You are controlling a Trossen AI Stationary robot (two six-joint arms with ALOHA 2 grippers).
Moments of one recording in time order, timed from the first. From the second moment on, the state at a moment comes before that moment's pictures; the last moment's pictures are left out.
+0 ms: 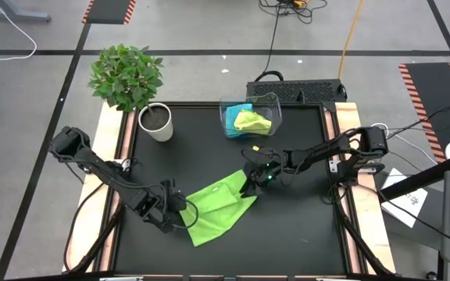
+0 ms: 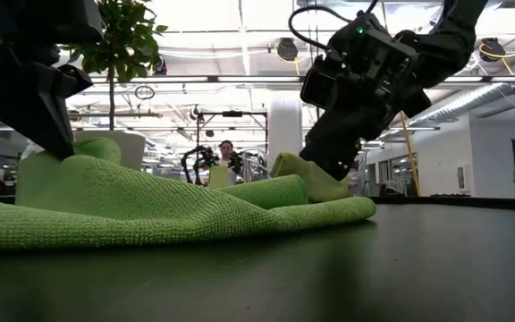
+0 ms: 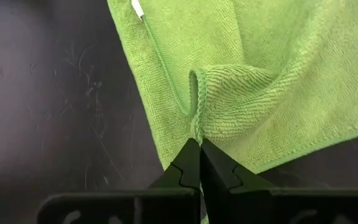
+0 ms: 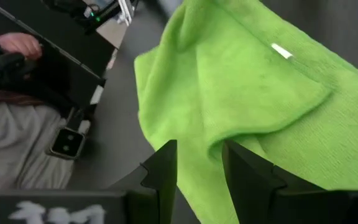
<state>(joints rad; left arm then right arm) -0.62 1.47 0.82 -0.57 -0.44 -0.62 -0.06 1.68 0.66 0.46 -0.58 0.40</state>
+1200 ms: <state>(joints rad) -0.64 1.47 0.82 -0.55 -0.44 -0.59 0.02 1.92 0.84 0.46 -0.55 0.51</state>
